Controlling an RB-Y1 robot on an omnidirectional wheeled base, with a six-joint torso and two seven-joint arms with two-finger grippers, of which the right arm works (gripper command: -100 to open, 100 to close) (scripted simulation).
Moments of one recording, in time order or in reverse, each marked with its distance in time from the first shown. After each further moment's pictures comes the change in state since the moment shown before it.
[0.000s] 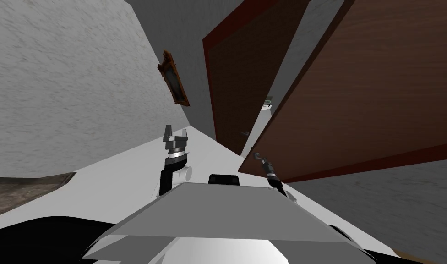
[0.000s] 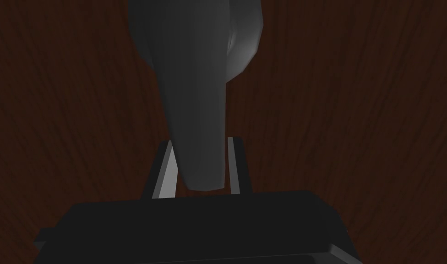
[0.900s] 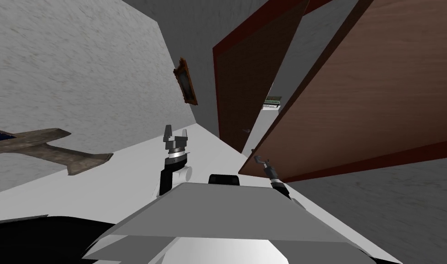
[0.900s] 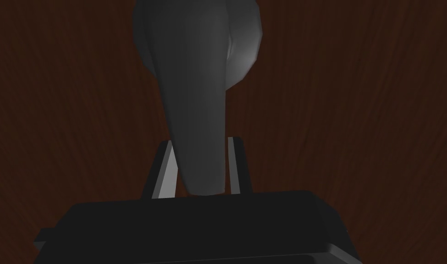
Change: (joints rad) arm 0.090 -0.044 0.040 -0.039 0.022 -0.072 -0.056
